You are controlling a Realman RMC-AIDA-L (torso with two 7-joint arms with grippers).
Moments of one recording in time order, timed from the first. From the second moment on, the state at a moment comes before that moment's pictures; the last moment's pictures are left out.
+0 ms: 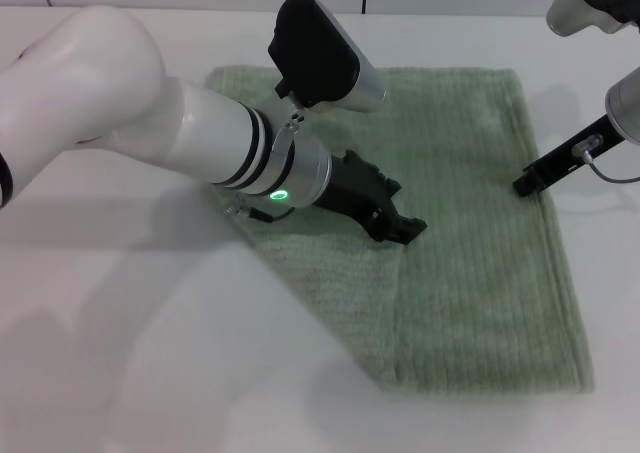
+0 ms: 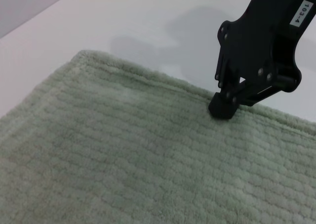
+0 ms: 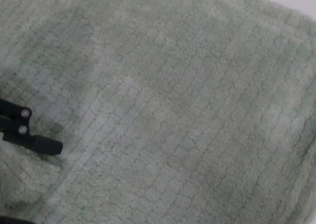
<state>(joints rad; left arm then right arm) -0.77 -2.08 1.83 0.78 1.93 0.81 -2.10 0.98 1.96 -1.02 -0.45 -2.65 -1.17 2.33</state>
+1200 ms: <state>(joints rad) -0.76 -2.07 1.81 0.80 1.93 0.82 -2.09 0.98 1.96 -1.02 -0.45 -2.66 -1.17 2.33</state>
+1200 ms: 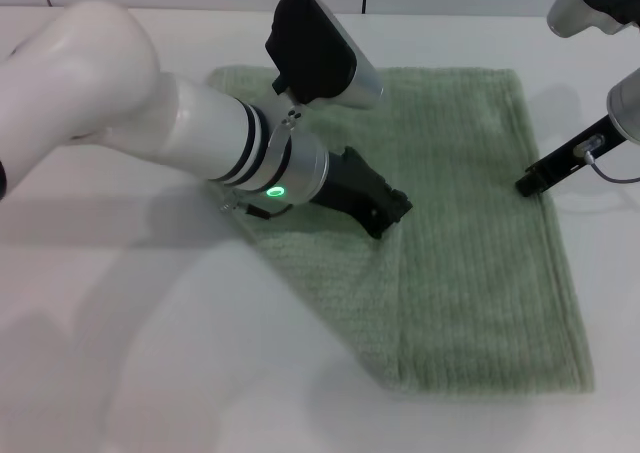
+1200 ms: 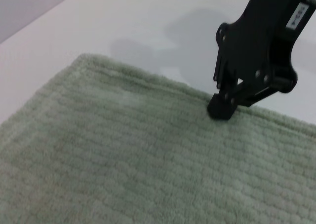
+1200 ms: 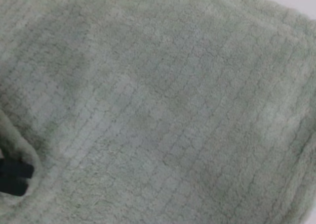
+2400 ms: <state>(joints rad) -0.64 -2.06 1.37 0.98 2.06 1.24 -1.97 1.00 1.95 -1.02 -0.43 -2.66 -1.15 2.33</state>
